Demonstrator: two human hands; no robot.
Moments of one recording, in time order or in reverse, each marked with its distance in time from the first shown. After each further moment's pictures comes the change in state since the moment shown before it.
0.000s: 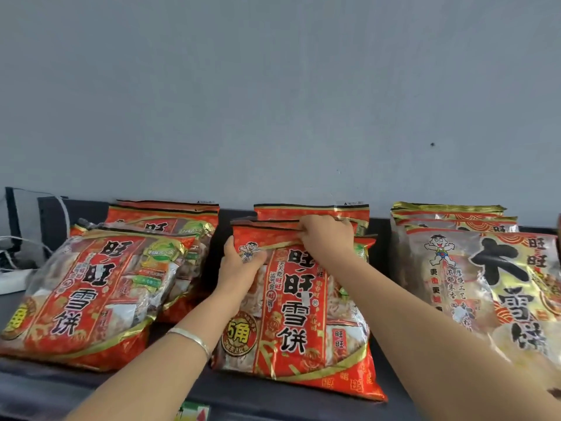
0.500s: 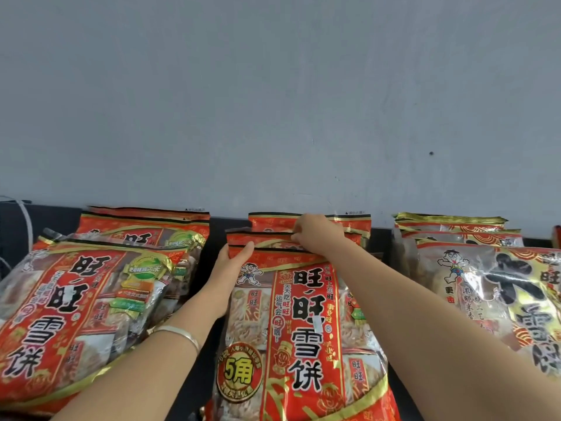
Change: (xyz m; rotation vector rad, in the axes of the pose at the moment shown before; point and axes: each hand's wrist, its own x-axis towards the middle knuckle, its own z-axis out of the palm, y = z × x) left_hand 0.043 0.009 -0.009 -0.352 -0.238 -0.138; right_hand 0.059 -0.005 0.009 0.036 -0.227 0.063
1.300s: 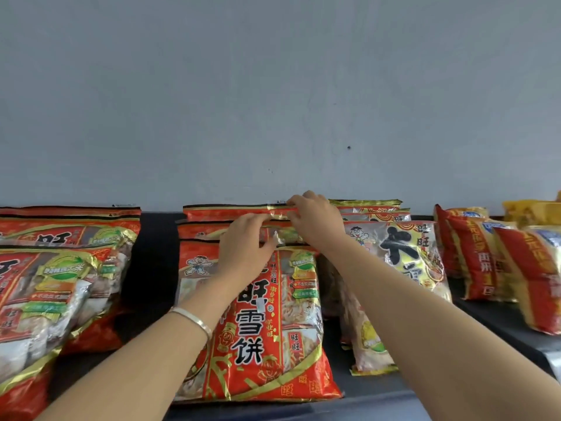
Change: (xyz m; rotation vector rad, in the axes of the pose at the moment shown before) left_hand -0.044 0.010 0.120 1.011 0.037 0.787; right_hand -0.081 0.082 -0.042 -0.078 0.373 0.019
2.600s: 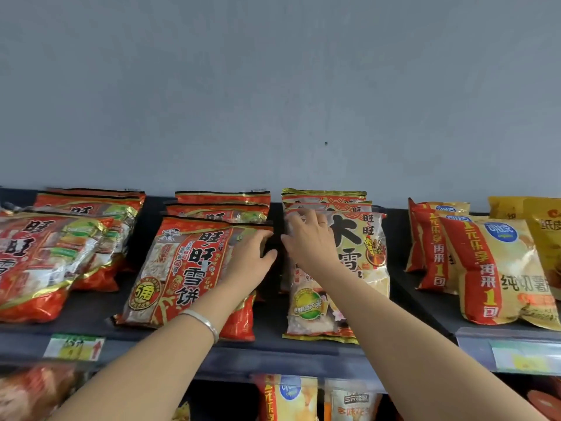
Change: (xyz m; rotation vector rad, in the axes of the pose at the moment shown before) left_hand -0.068 0.126 0.057 -0.116 -0.041 -0.263; right_hand -0.104 0.095 -0.028 0.161 -0.044 -0.067
